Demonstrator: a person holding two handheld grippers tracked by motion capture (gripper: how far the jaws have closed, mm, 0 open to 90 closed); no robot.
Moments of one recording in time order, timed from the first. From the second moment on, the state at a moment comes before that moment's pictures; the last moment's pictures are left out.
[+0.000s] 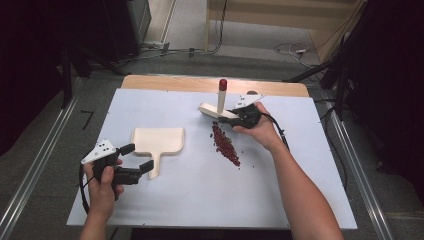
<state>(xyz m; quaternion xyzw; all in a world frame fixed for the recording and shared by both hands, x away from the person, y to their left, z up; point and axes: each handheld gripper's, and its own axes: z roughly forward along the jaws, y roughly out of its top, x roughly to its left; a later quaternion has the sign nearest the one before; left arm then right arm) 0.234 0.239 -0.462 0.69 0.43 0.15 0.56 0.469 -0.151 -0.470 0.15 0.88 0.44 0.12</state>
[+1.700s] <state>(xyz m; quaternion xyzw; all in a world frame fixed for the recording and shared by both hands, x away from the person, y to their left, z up) 0.234 0.229 -0.461 0.70 0.42 0.15 0.55 0.371 -0.186 -0.442 0.17 0.83 0.50 0.18</state>
